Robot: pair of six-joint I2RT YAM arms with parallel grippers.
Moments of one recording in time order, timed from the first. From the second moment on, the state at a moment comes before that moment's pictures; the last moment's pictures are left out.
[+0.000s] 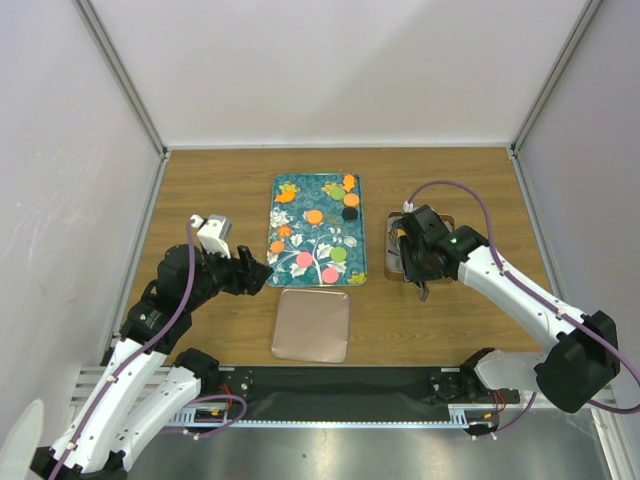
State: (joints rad) left arm -0.43 0.59 0.73 -0.56 0.16 -0.33; right arm 0.59 1.25 1.04 -0.89 0.18 0.42
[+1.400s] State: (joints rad) left arm -0.44 0.59 0.73 -0.56 0.14 -0.33; right arm 0.87 1.50 1.36 -0.87 0.16 0.39
